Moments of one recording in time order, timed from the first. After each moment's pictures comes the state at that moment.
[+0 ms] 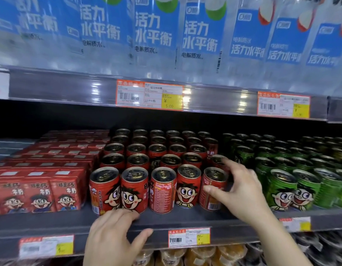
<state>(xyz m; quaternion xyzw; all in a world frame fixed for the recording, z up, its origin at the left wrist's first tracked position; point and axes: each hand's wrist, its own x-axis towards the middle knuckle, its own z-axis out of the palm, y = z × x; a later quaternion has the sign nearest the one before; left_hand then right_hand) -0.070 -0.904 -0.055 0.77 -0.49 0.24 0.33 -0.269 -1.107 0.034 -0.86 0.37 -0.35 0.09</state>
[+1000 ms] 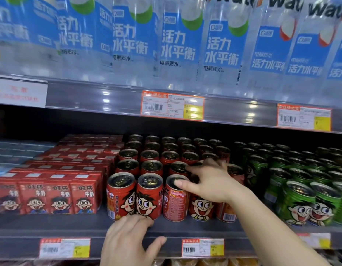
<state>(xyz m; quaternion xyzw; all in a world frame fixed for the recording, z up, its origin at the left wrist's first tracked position) -0.061 -0.906 -0.063 0.74 -0.52 0.24 0.35 -0.185 -1.087 0.081 -0.96 0.27 -0.04 0.01</state>
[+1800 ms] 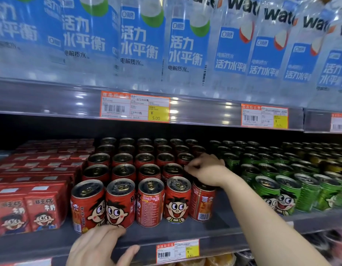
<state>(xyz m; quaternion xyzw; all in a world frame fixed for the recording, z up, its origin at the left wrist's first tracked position) -0.065 -0.906 -0.053 0.75 -0.52 0.25 0.33 -0.207 -1.151 0.090 -0.90 0.41 -0.08 0.10</state>
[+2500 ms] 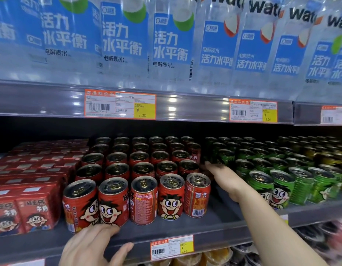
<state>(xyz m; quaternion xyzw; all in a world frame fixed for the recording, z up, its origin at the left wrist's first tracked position) -0.069 -0.904 -0.050 0.76 -0.51 0.24 0.33 -0.256 -1.161 0.057 -0.73 0.38 -0.27 0.49</state>
